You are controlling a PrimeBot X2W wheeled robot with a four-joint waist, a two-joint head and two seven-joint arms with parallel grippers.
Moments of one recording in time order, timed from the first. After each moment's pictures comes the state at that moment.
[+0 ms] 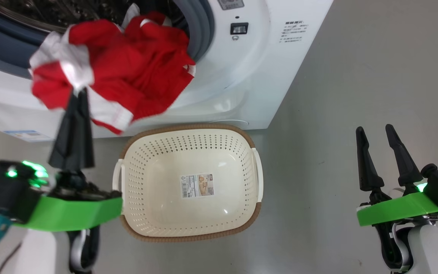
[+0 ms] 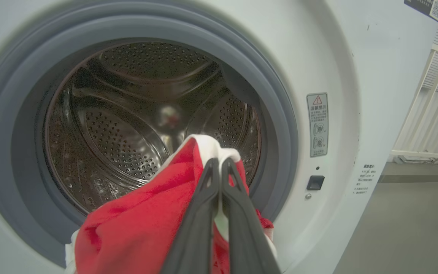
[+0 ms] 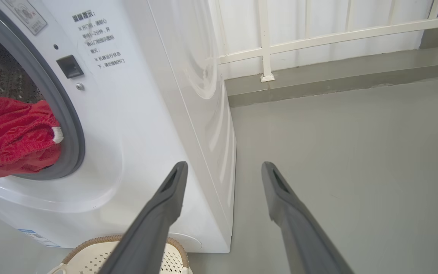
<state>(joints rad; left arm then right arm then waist) -0.37 0.05 0.01 -0.04 -0.27 -0.12 -0.25 -0.19 -0.05 -0.05 0.19 0.35 0.13 -0.26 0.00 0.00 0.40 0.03</state>
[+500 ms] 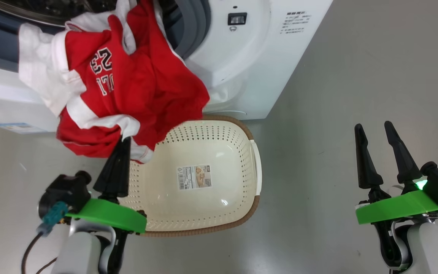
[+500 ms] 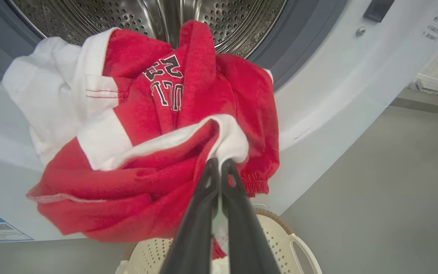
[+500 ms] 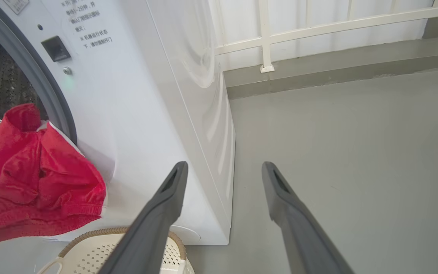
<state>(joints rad) -0.37 0.04 -0.09 0.35 -0.30 -0.13 -0.25 -0.19 -0.05 -0.05 0.18 0.35 0.13 -0.26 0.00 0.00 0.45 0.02</state>
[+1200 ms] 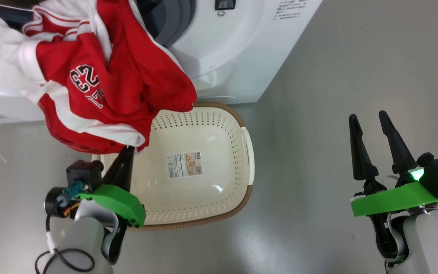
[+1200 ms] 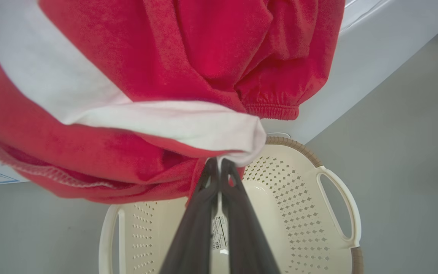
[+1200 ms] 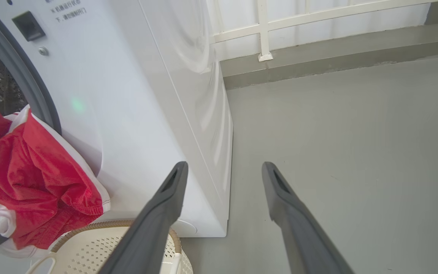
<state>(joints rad) -0.55 0.06 -0.17 0.74 -0.30 -0.13 -0.25 -0.23 -0.05 -0.02 0.17 0.36 0.13 -0.26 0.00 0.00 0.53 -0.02</state>
